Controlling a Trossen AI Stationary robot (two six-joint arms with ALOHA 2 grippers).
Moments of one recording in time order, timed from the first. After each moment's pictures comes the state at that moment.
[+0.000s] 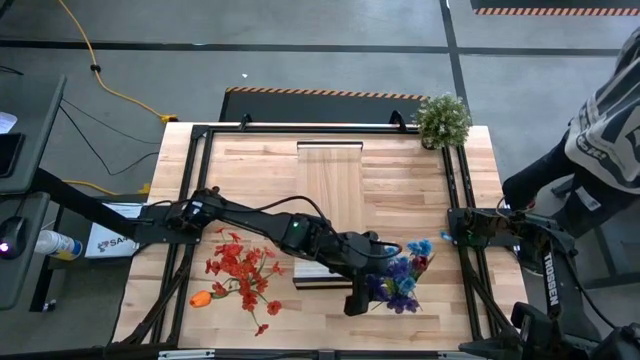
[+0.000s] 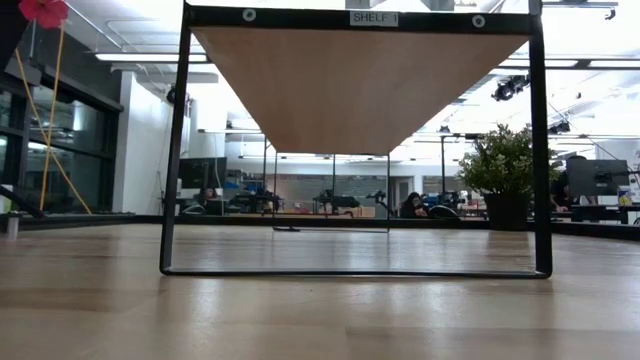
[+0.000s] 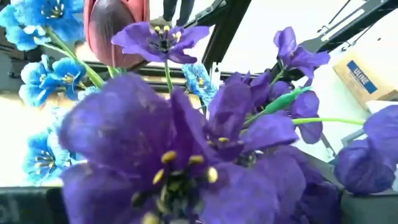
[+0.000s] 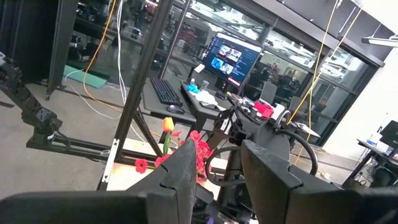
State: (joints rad) left arm -0.33 2.16 2.31 -0.62 0.05 -0.30; right arm 1.32 1.89 2.09 0.45 1.56 -1.00
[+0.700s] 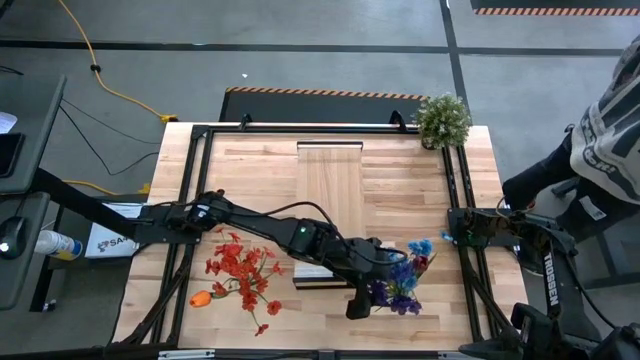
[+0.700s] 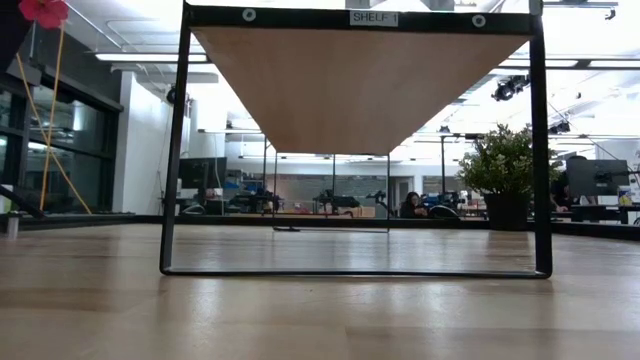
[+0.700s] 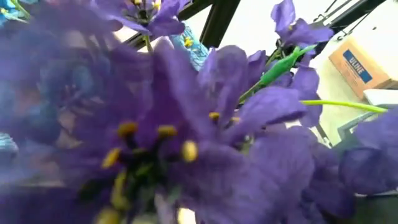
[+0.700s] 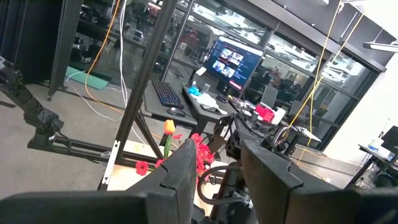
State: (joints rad) left arm -0.33 2.21 2.31 -0.61 0.08 -0.30; right arm 1.32 1.89 2.09 0.45 1.54 -1.01
